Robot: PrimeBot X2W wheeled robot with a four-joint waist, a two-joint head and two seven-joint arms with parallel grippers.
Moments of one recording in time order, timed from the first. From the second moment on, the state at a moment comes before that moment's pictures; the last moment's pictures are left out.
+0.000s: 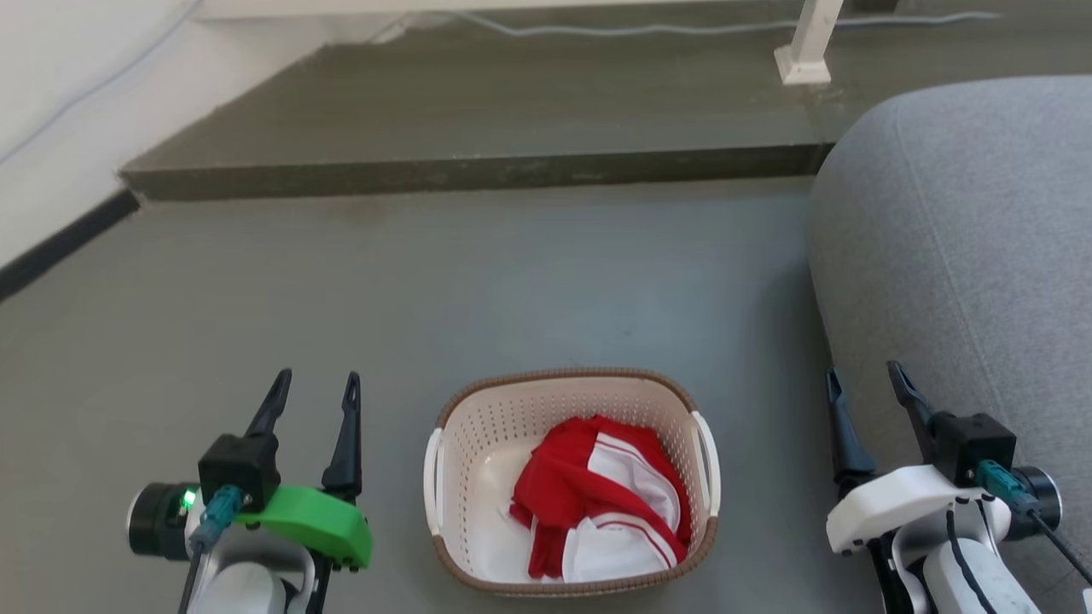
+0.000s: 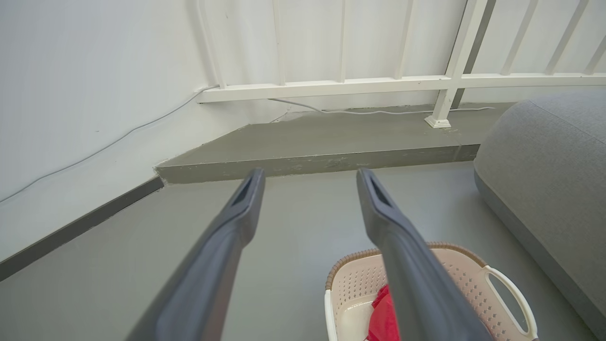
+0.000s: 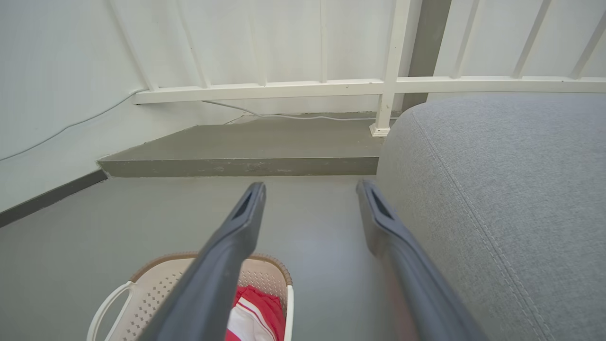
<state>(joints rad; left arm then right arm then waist) -0.11 0.12 -0.30 0.26 -0.29 0.04 -0.25 0.00 -0.10 0.16 0.25 0.17 -0.06 -0.25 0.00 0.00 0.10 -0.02</state>
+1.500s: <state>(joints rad) -0.69 0.08 -0.36 0.54 -0.32 -0.11 -0.22 -0.47 -0.10 0.15 0.48 0.15 -0.05 -0.25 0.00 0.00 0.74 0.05</state>
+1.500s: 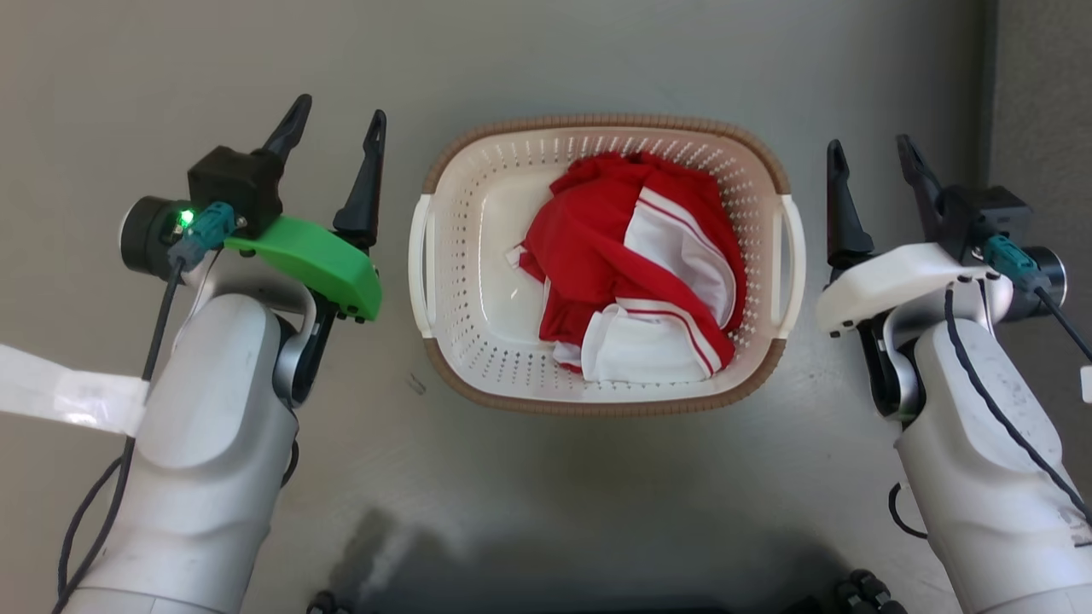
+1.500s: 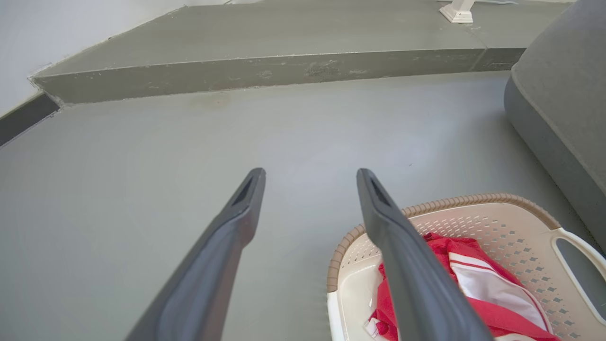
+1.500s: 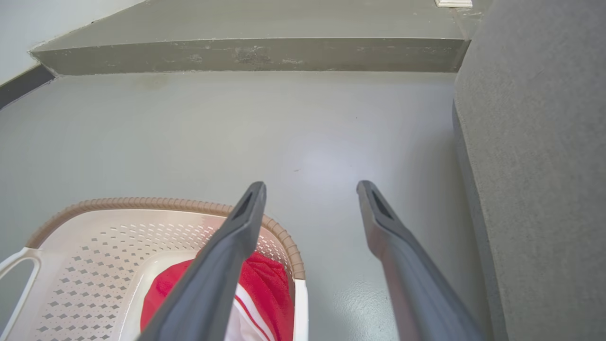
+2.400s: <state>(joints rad) -0.77 0.04 -0.52 0.82 -0.42 -0.12 -0.22 -0.59 -0.07 0.20 0.72 0.16 -0.03 -0.25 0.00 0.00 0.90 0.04</state>
